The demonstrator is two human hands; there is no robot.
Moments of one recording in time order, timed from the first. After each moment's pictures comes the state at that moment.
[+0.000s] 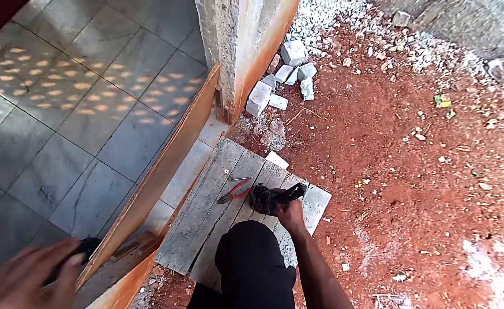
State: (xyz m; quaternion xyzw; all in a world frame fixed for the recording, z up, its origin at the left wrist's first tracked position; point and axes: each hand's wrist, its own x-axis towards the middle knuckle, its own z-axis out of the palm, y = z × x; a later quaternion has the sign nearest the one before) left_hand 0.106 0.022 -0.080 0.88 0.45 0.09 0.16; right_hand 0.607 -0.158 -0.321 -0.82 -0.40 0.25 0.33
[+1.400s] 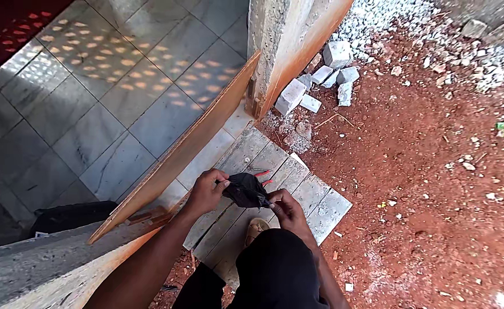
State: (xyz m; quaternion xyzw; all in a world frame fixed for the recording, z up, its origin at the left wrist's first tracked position) left_hand 0.317 0.009 -0.243 0.72 0.47 0.17 0.48; right_hand 0.562 -0.153 -0.285 -0.55 -0.46 0.47 0.53
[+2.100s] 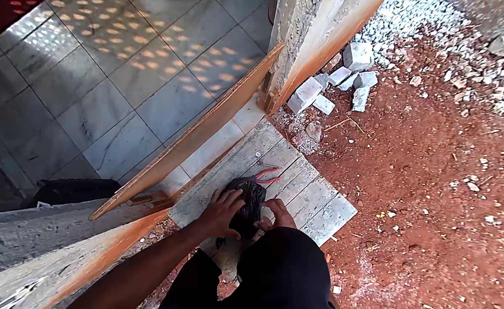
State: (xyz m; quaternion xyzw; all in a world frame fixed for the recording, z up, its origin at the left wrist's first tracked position) left_hand 0.287 -0.072 -0.288 0.87 0.34 -0.15 0.32; right_hand 0.531 -0.171 -0.310 -0.67 -0.55 0.45 0.22
